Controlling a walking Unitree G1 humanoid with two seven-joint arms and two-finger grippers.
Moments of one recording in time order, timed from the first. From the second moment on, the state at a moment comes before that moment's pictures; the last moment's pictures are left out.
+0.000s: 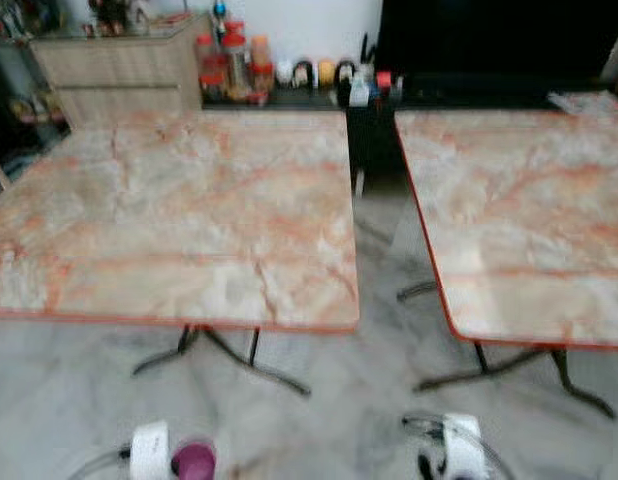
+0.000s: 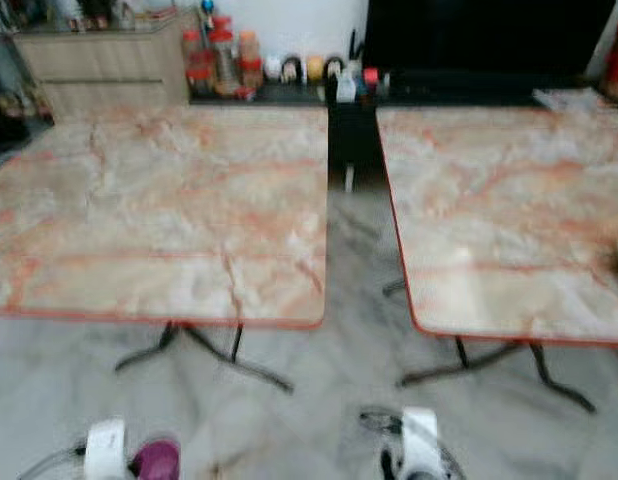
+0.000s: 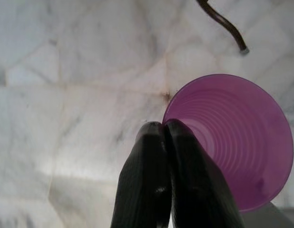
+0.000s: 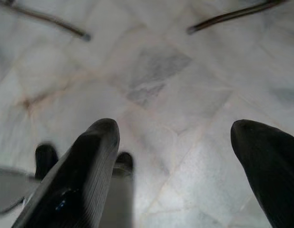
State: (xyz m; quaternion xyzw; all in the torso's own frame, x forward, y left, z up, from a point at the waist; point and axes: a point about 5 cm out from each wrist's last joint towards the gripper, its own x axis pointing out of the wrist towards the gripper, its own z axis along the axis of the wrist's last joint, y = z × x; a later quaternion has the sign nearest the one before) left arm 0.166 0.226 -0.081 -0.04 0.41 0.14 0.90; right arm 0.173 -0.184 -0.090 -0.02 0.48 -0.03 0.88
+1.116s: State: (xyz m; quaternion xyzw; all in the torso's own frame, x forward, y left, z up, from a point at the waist) left arm 0.168 0.216 -0.083 -0.02 0.41 0.11 0.90; right arm 0.167 -0.193 -0.091 -0.02 0.48 -0.04 0.88
